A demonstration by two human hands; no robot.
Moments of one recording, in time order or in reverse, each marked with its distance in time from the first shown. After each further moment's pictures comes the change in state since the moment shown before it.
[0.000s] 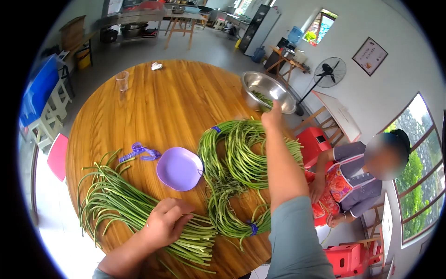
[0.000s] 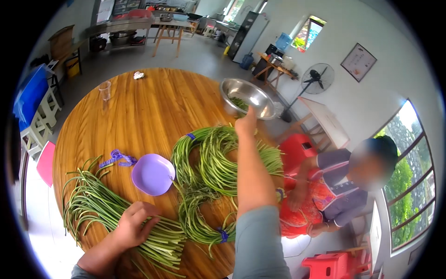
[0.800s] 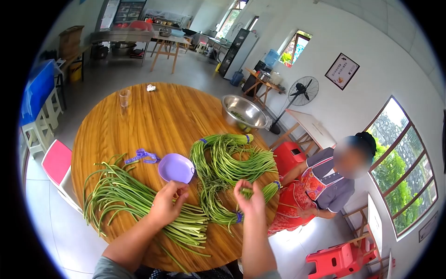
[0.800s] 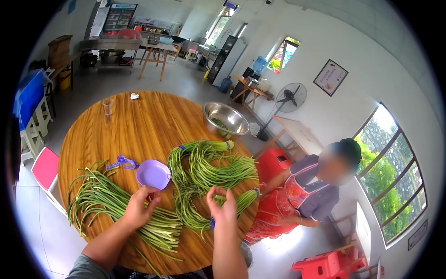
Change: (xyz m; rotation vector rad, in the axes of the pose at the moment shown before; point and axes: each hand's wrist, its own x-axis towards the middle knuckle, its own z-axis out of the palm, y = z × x) left_hand -0.010 -0.003 0.008 -0.164 0.178 -0.100; right_hand -0.259 -0.100 -0.160 1.837 0.272 1.304
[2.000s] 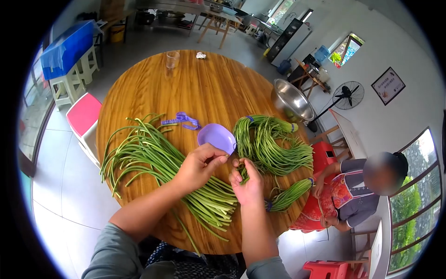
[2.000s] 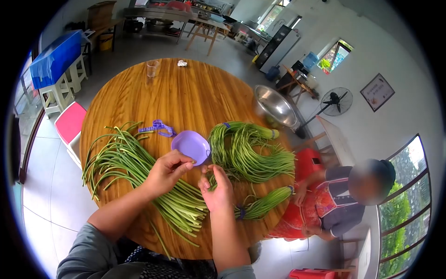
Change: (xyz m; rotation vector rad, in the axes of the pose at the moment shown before) left_hand 0.012 -0.008 -0.011 -0.112 0.032 -0.129; right_hand -0.009 0.105 -0.023 -0.598 -0.588 0.260
